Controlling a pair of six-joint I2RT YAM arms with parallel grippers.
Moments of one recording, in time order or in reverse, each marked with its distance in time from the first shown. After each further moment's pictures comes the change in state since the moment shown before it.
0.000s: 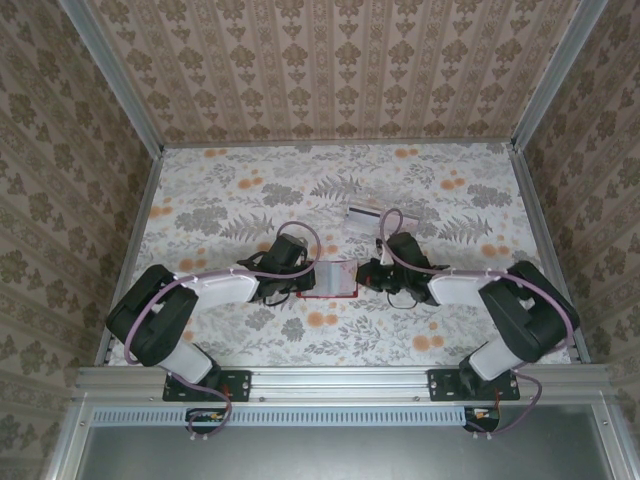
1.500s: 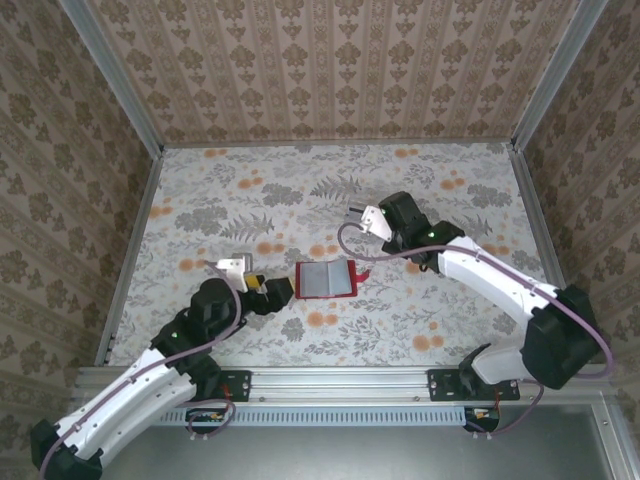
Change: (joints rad) left arm -0.018 -1.094 -0.362 -0.166 -0.109 0.012; right arm 0.025 -0.093 0.502 -0.746 0.778 -1.553
